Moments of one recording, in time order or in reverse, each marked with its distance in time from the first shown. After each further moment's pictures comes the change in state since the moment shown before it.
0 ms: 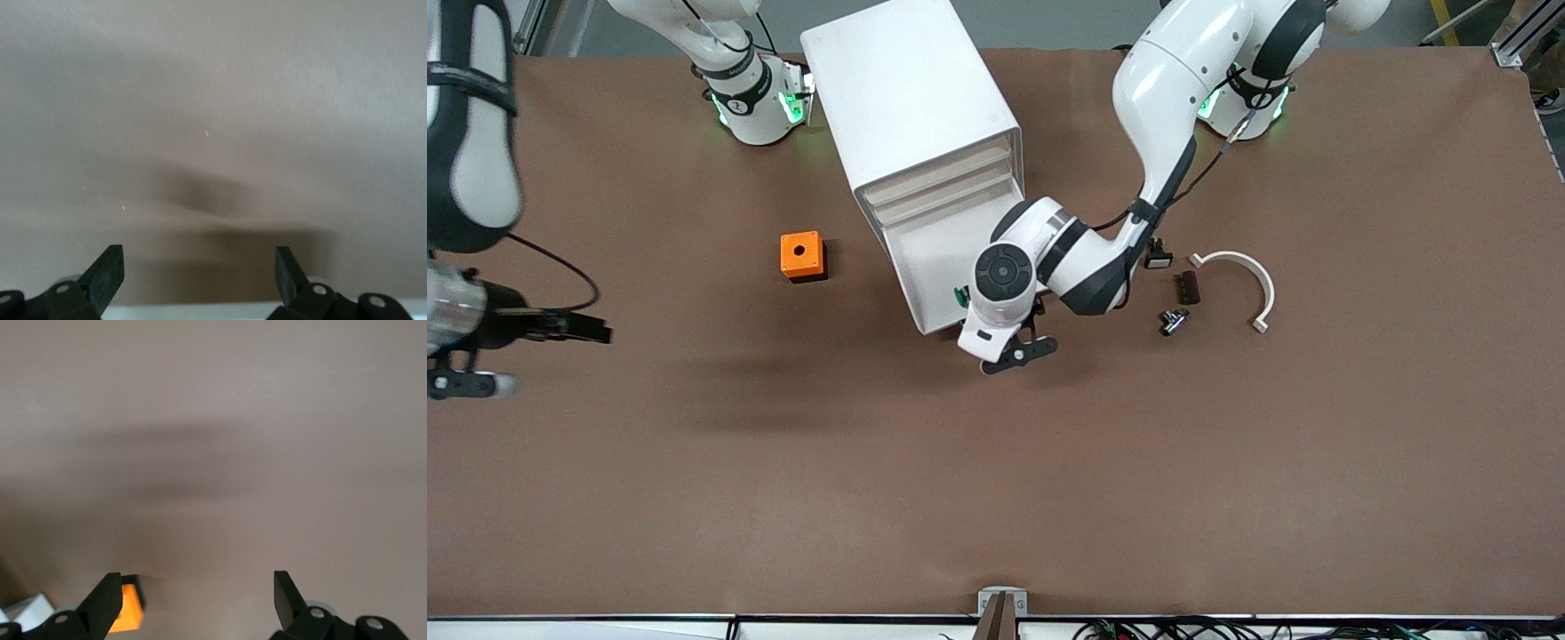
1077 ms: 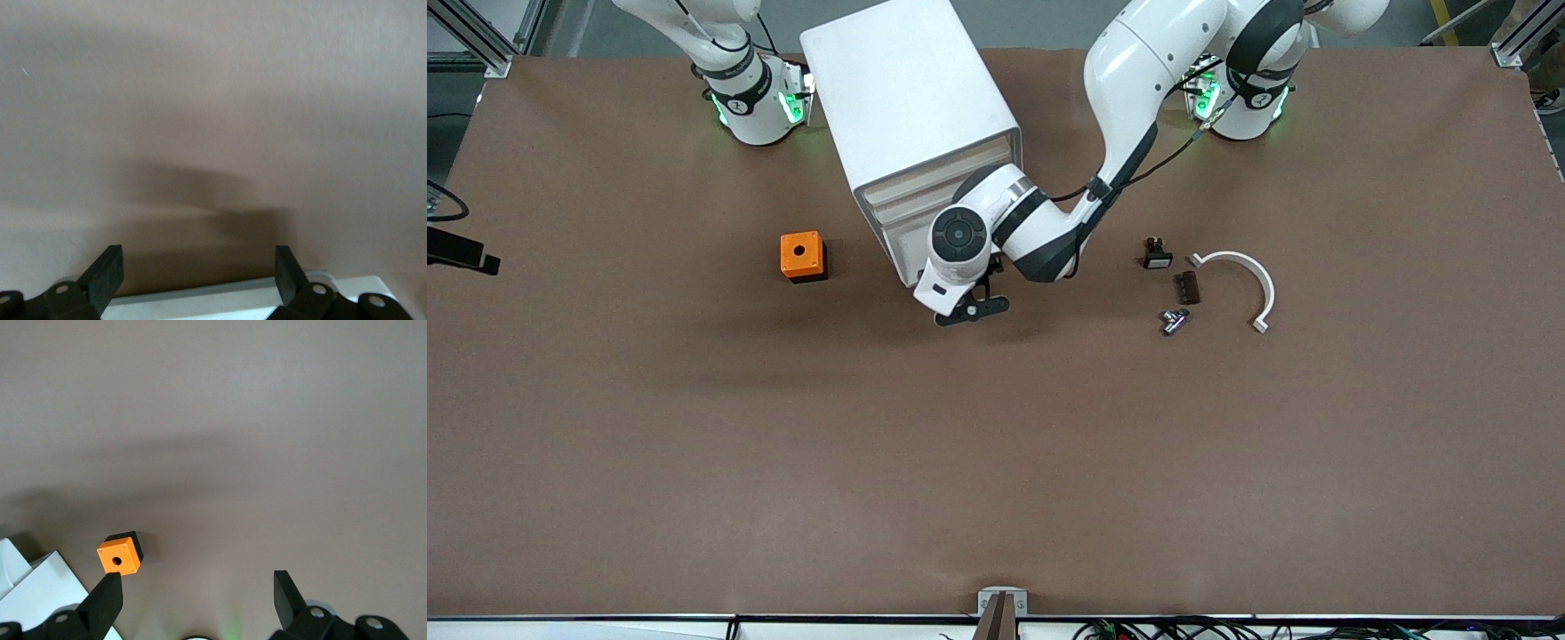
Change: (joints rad) left arm -0.051 0.001 -0.092 -0.019 -0.085 0.002 -0.001; right arm -0.044 -0.081 0.027 0.204 -0.028 -0.282 0.024
